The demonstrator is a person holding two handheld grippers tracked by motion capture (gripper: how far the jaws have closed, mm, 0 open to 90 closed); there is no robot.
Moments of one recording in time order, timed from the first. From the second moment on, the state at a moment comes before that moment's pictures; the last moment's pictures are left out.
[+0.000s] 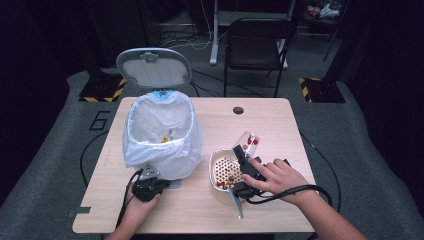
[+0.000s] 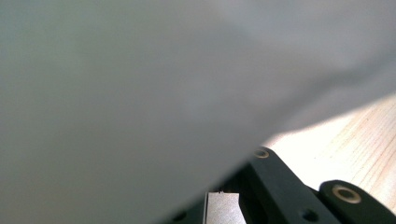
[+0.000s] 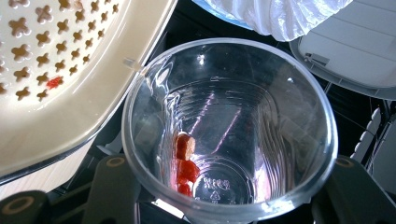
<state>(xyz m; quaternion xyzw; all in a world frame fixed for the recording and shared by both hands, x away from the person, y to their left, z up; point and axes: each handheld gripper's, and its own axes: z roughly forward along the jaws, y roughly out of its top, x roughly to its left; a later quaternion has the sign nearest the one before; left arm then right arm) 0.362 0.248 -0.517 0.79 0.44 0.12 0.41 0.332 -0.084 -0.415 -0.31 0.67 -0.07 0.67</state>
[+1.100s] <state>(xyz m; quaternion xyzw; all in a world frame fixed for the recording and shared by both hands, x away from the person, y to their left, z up) 0.361 0.248 -0.517 0.79 0.44 0.12 0.41 0.332 -0.085 -0.408 -0.28 0.70 -0.03 0.66</state>
